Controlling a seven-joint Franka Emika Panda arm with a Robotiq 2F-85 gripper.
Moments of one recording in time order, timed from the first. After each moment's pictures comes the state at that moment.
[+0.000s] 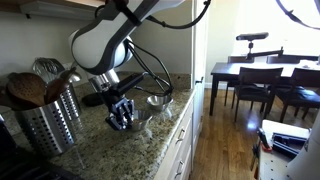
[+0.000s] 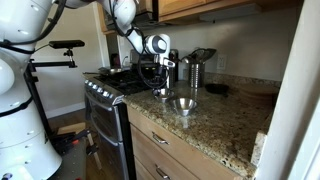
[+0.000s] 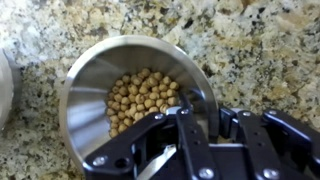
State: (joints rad) arm 0.25 0.53 0.11 -1.71 -0.12 1.95 0.22
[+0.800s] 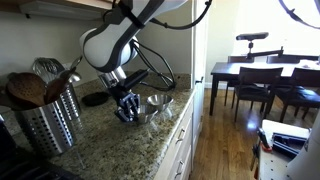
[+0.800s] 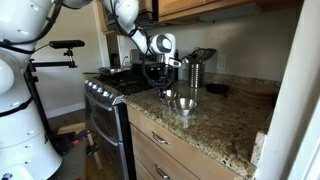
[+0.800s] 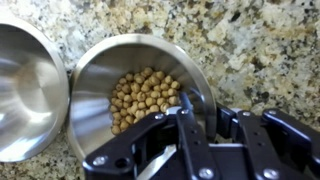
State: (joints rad) arm 0.24 0.53 0.04 -1.71 -0.14 1.94 0.22
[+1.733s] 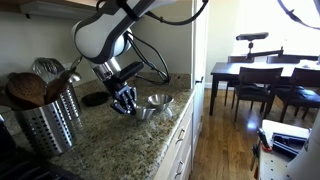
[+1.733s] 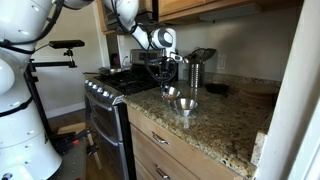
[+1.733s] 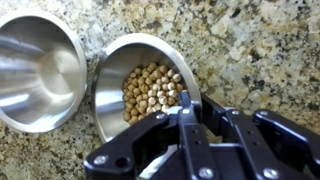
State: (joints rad) arm 0.25 0.53 0.05 -1.62 -0.17 1.85 0.22
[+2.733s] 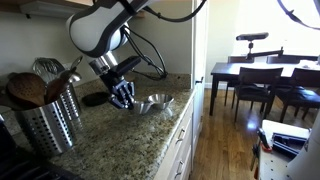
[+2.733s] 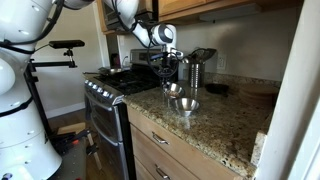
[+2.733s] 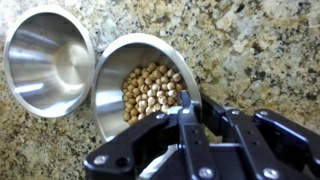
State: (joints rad) arm 0.26 0.53 0.05 -1.57 -0.20 1.80 0.22
